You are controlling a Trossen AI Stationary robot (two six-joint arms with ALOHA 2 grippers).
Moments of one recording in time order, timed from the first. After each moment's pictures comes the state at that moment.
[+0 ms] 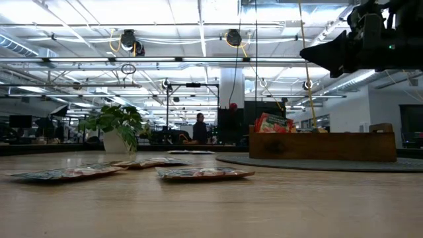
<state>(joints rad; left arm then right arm) -0.10 1.08 1.10 -0.13 -0.12 0.01 0.12 0.89 0.02 1.02 0.36 -0.10</state>
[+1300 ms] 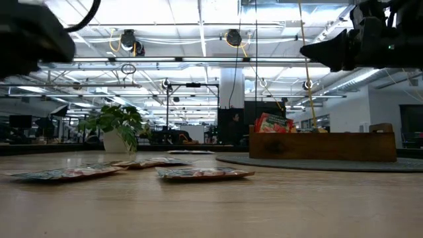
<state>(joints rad) -0.65 1.76 1.14 -0.83 0.22 -2.34 0.12 0.89 0.02 1.05 0.37 -0.22</state>
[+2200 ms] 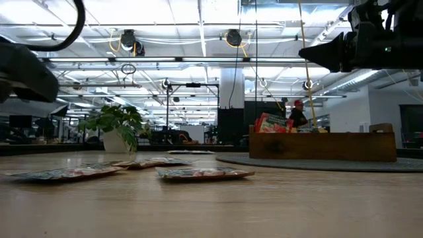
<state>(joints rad) -0.69 1.91 1.13 -0.75 0.24 -2.45 0.08 0.89 0.02 1.04 0.37 -0.24</state>
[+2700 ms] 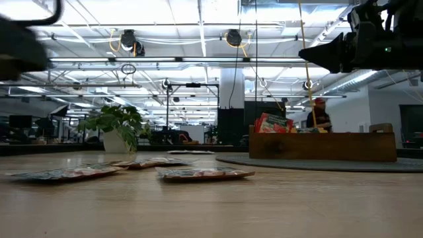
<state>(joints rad) -0.75 1.90 1.15 -0.81 -0.04 -2.29 0.08 0.89 0.02 1.04 0.36 -0.22</state>
